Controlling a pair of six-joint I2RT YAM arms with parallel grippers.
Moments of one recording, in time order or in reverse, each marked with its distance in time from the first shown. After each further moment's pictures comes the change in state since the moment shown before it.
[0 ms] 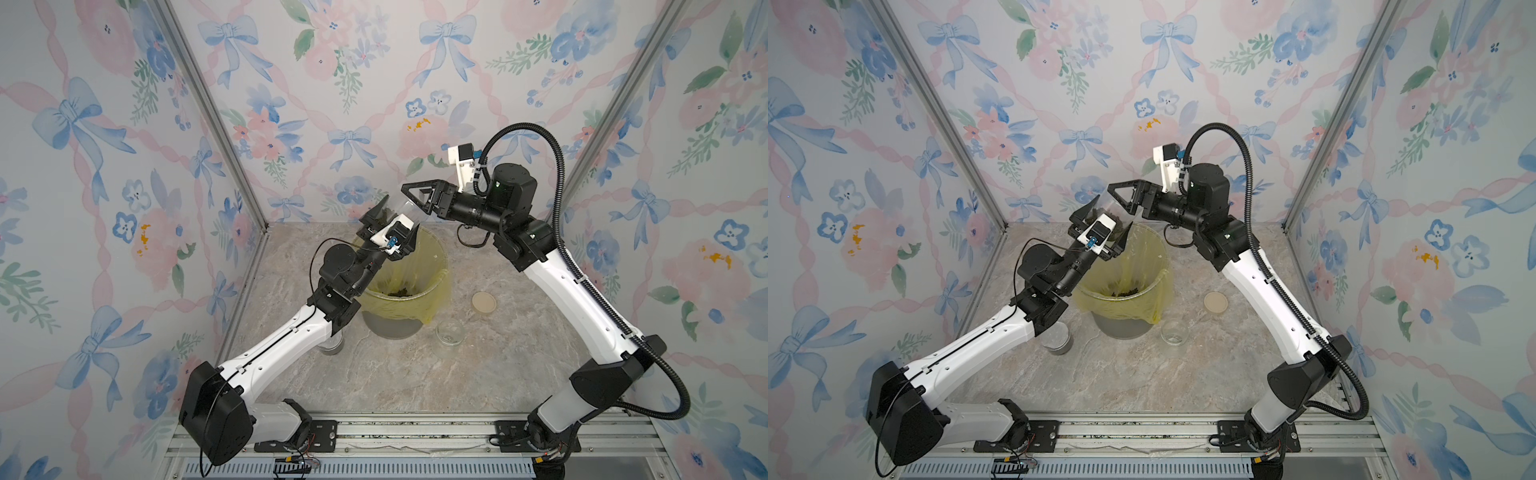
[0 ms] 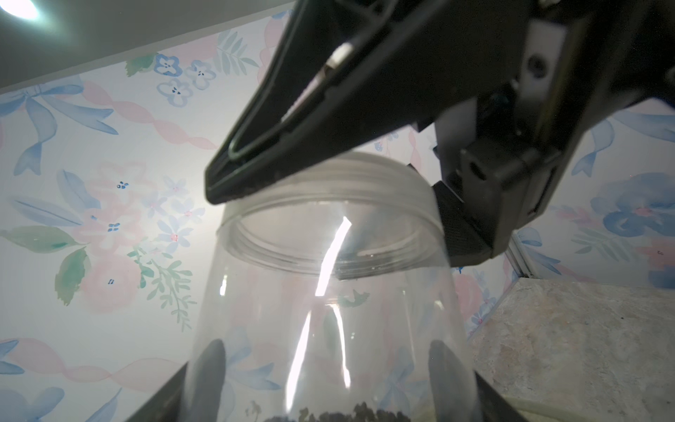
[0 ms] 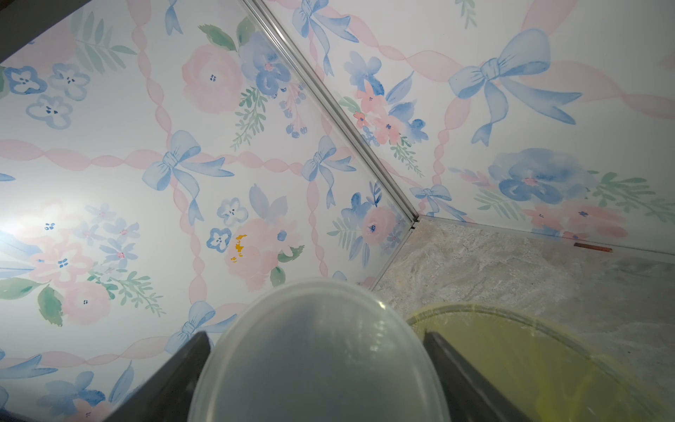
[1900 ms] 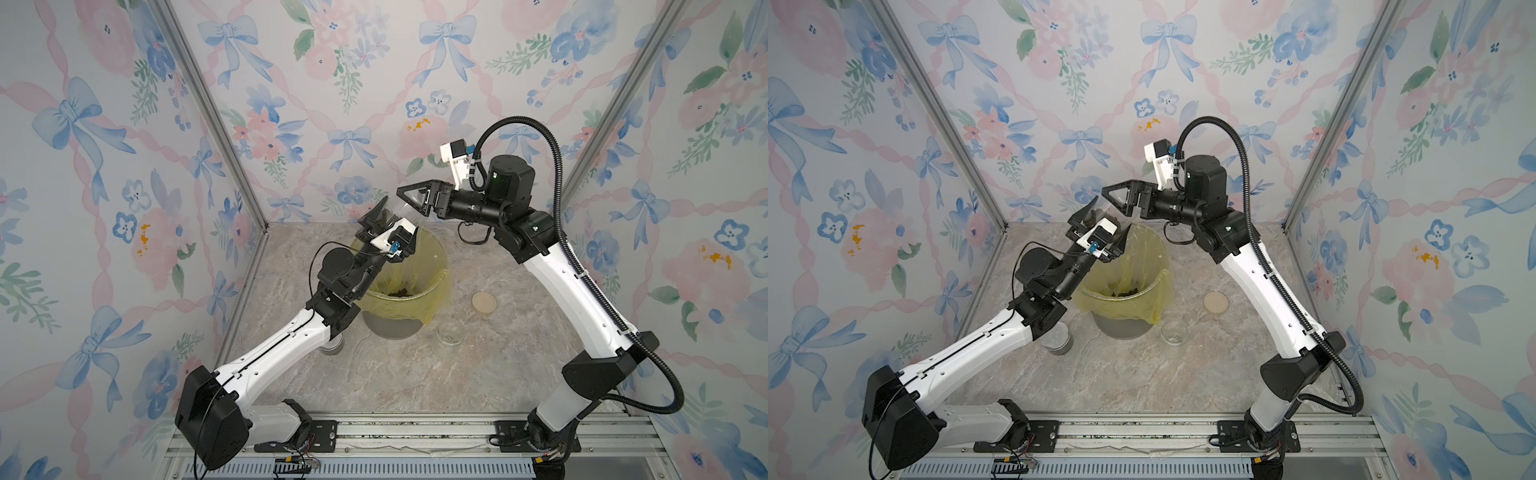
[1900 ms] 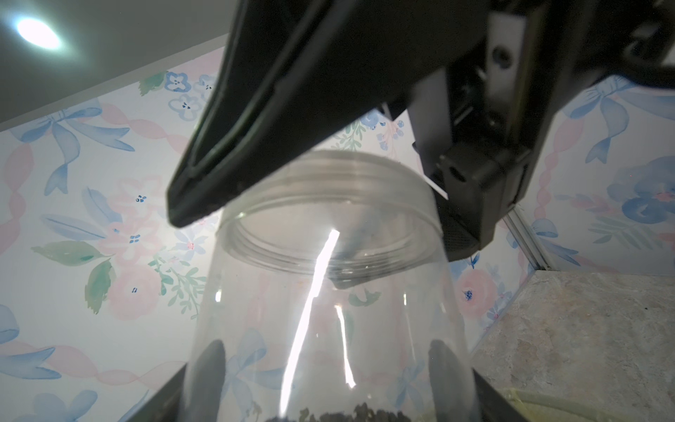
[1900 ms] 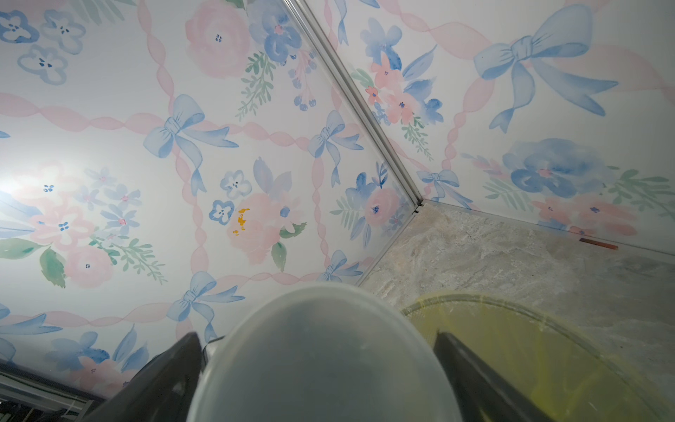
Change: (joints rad) left arm -0.037 -0.027 -0.016 0.012 -0.072 0.106; right arm 0.008 0.062 0.150 -0.152 -0.060 -0.089
